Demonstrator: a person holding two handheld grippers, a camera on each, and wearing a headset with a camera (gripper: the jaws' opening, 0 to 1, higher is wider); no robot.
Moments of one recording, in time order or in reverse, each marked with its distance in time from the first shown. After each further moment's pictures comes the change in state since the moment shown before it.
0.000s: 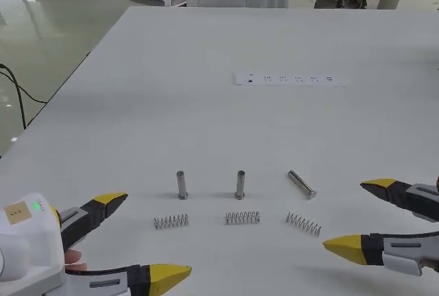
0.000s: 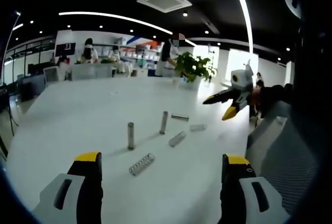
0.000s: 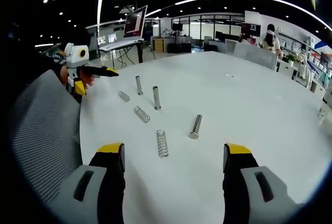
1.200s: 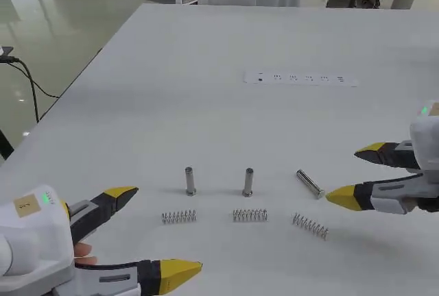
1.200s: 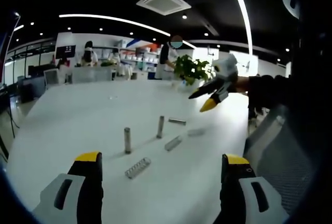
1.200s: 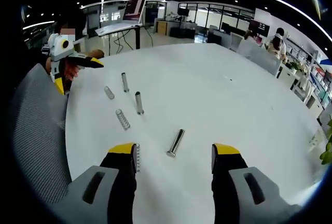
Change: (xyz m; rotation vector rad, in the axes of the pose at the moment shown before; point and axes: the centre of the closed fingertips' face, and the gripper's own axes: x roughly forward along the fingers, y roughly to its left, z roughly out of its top) left arm -0.003 -0.009 0.009 0.003 -0.024 0.002; right arm 0.029 -0.030 0.039 -0.124 0.154 -0.023
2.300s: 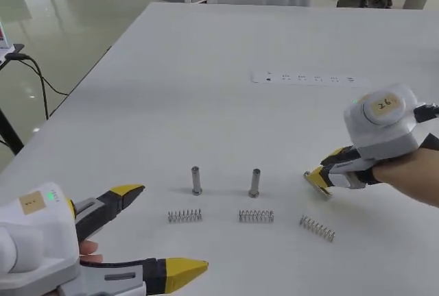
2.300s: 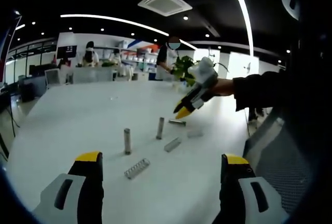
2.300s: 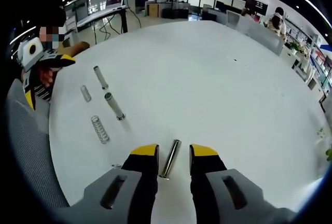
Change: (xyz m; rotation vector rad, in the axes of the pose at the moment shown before) left arm -0.001 -0.001 0.002 -0.007 -0.005 0.005; right arm 0.064 -0.014 -0.006 0.097 0.182 -0.010
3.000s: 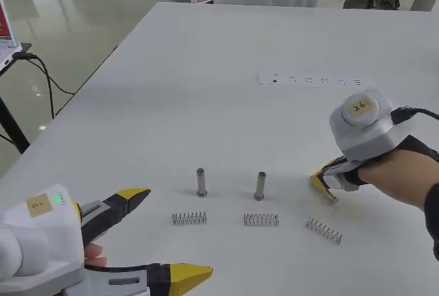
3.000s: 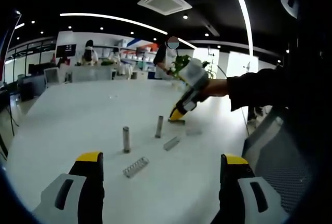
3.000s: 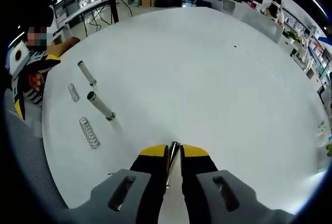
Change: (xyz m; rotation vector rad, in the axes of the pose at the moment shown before) left arm 0.000 0.000 -0.003 -0.003 0.009 -0.008; right arm 0.022 -0.006 -0.010 0.045 0.098 -0.030
